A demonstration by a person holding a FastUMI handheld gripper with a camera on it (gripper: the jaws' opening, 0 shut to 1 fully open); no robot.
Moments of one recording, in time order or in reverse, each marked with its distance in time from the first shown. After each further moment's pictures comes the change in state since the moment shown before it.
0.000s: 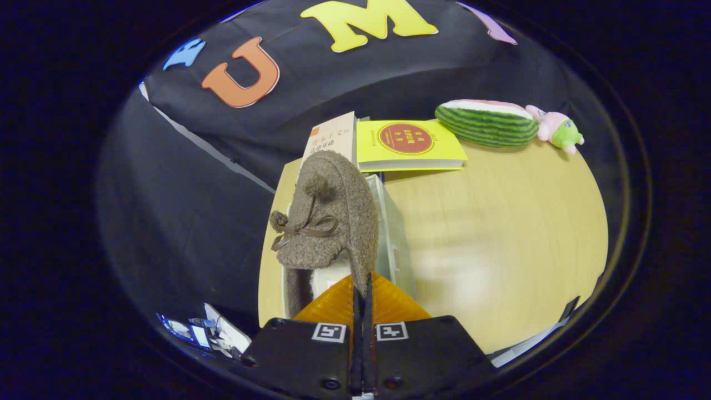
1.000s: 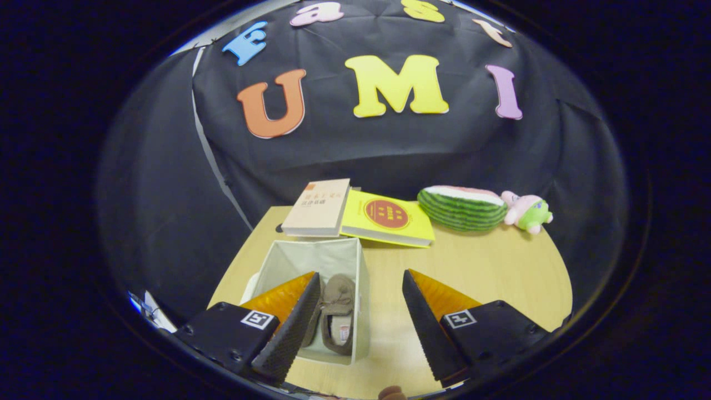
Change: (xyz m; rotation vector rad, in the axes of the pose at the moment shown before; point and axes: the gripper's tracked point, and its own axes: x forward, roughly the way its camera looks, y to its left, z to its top) arm -0.058 -0.023 0.045 -0.277 -0.478 -0.142
